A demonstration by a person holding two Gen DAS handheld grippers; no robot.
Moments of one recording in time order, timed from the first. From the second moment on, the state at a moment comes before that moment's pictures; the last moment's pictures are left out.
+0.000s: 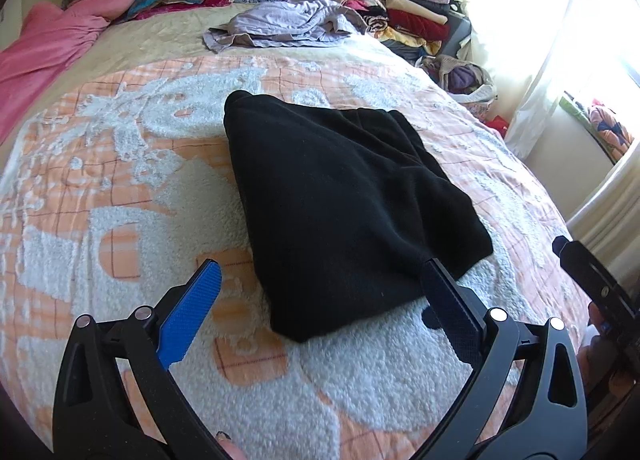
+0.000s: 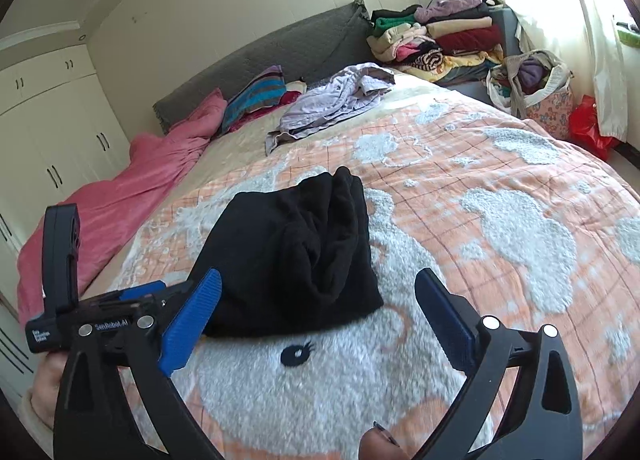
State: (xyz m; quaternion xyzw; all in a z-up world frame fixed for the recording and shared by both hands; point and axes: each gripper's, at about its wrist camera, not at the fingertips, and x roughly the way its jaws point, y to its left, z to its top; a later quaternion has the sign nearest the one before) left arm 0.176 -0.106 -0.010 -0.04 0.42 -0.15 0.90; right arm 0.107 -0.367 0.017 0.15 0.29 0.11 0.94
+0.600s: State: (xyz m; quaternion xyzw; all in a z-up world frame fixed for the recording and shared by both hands) left arm 0.088 -0.090 -0.025 0.00 0.38 -0.14 0.91; right arm 0.038 -0.321 -0.018 0.04 0.28 0.07 0.96
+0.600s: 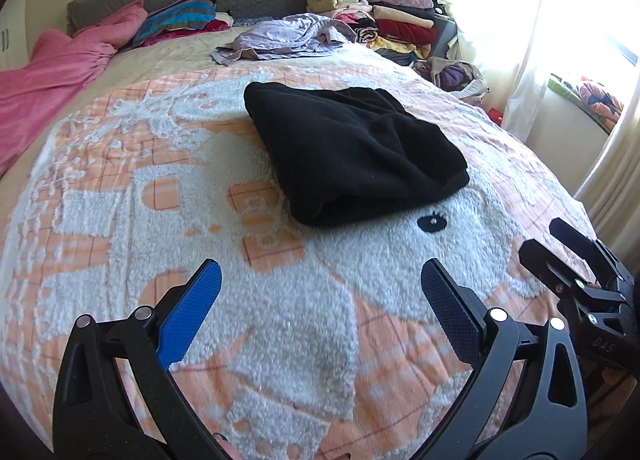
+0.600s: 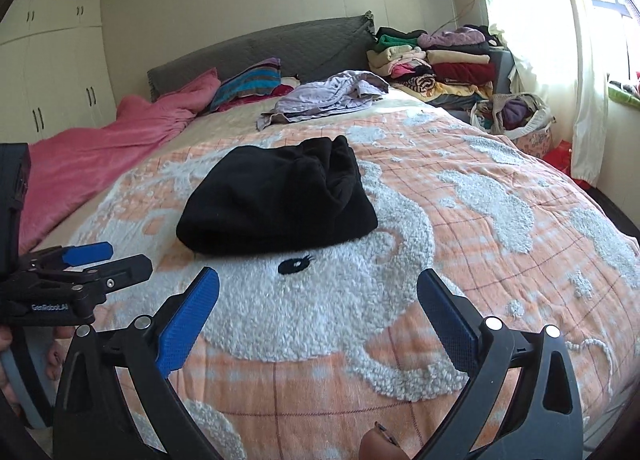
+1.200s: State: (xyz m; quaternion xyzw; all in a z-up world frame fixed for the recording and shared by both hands) left arm 0.073 -0.080 -0.040 -0.02 0.39 -0.12 0.91; right arm 0.046 -0.317 -0.044 0.03 0.31 0.07 0.95
